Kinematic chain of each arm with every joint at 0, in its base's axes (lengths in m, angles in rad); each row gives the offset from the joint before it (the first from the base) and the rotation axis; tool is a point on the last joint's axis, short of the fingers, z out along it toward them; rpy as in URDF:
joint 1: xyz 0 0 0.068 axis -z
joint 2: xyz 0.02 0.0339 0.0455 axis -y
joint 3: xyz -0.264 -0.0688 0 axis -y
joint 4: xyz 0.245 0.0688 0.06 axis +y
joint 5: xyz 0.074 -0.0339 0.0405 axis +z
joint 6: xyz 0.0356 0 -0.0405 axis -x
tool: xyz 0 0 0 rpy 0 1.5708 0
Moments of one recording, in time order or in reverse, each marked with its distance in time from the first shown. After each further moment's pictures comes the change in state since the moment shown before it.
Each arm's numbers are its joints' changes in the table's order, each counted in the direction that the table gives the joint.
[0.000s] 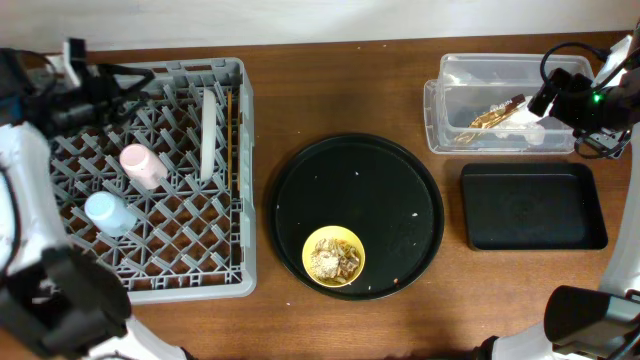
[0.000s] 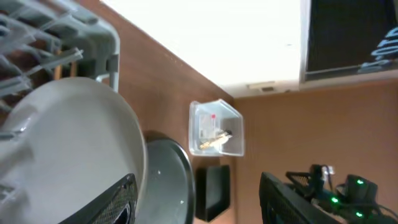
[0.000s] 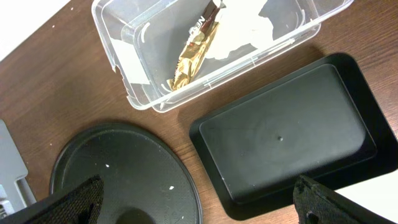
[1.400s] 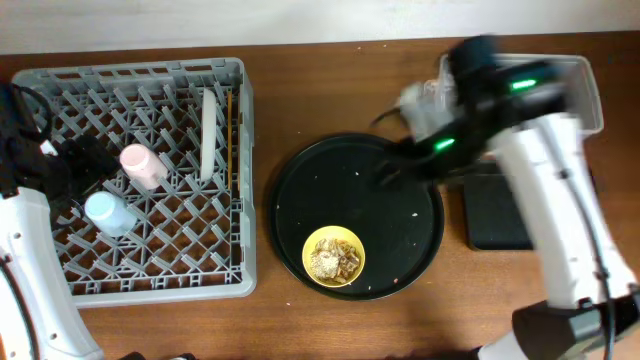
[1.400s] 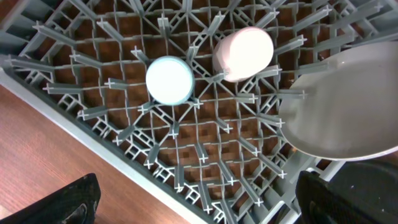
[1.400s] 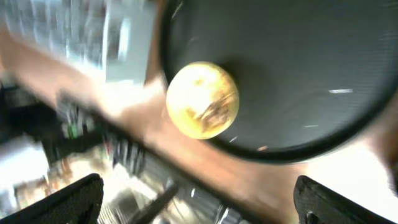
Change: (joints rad) left arm 0.055 0.369 -0.068 0.487 1.168 0.069; right arm -0.620 -0.001 -0.080 0.253 0.317 0.271
